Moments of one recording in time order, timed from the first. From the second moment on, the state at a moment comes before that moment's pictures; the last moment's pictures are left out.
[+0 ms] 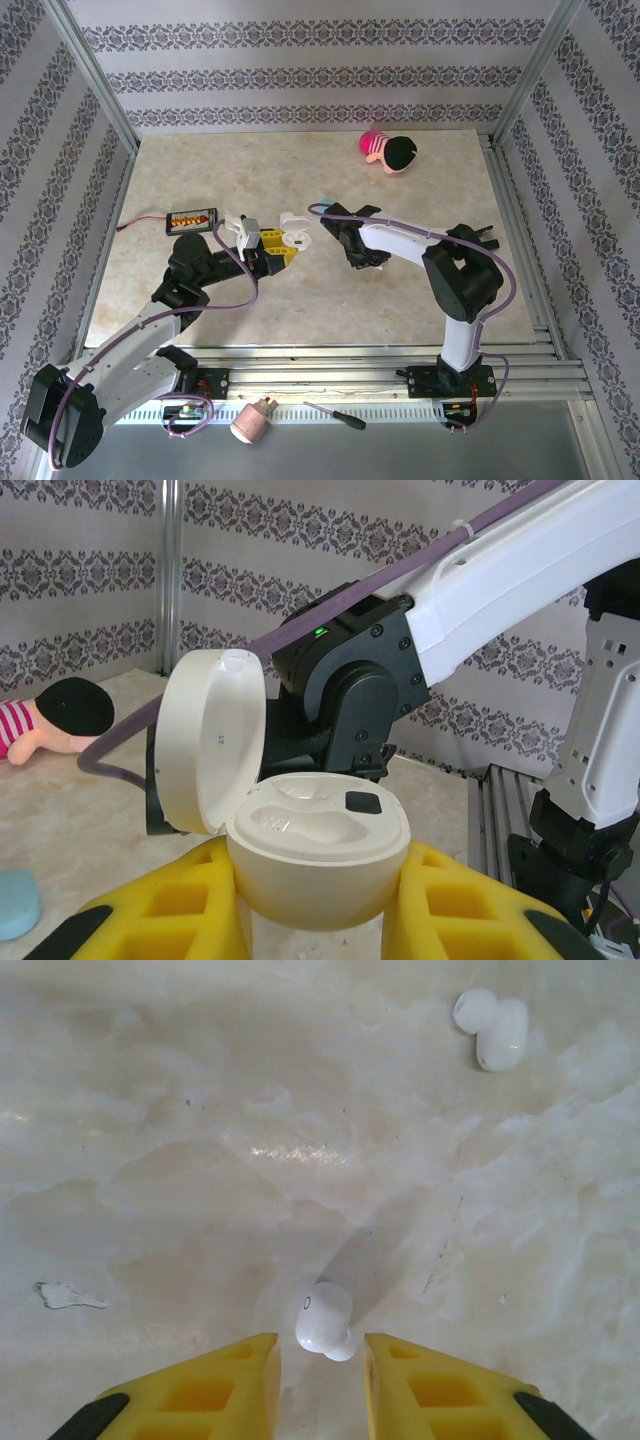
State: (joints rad) left arm -0.44 0.91 0.48 0.46 0.72 -0.17; right arm 0.67 1.88 1.26 -0.95 0.42 0.51
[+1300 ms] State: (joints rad) left arm -0.44 0.91 0.48 0.45 0.72 -0.16; right arm 0.68 2.02 1.31 -1.01 0.52 0.49
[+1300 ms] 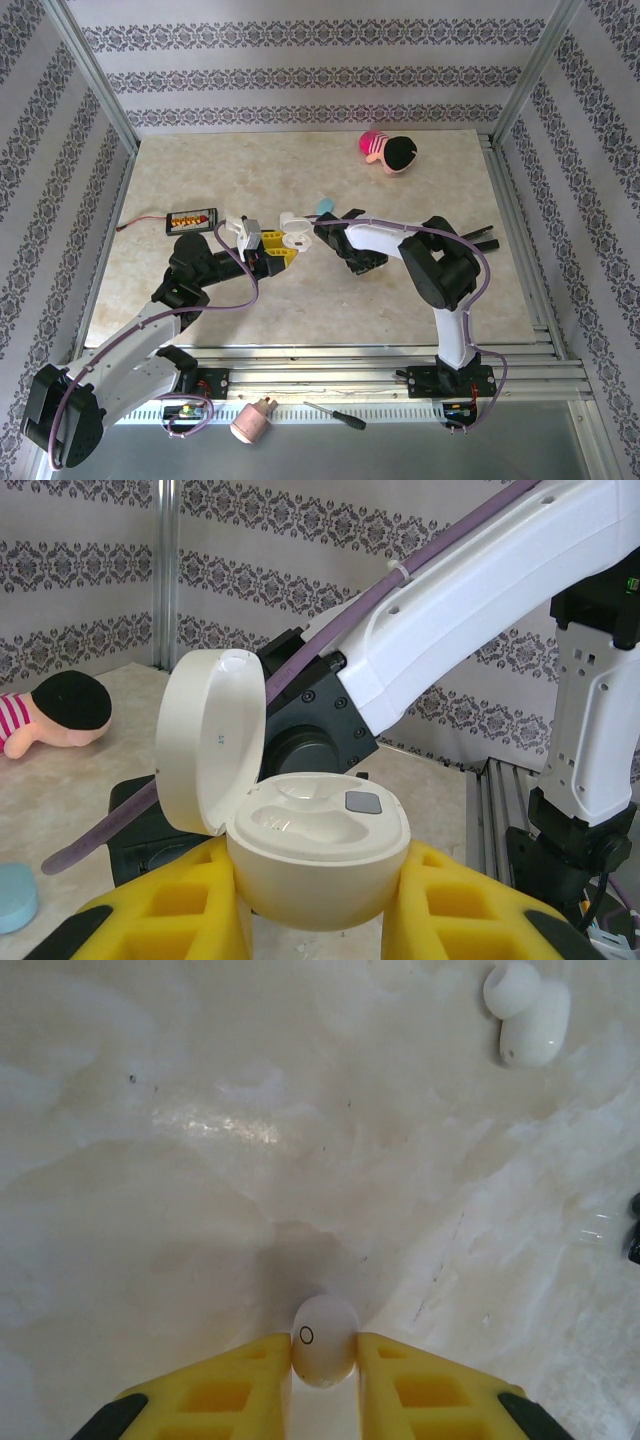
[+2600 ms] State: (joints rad) left arm -0.44 0.94 0.48 0.45 0.71 -0.16; right arm 0.62 1.77 1.24 -0.90 0.46 0.48
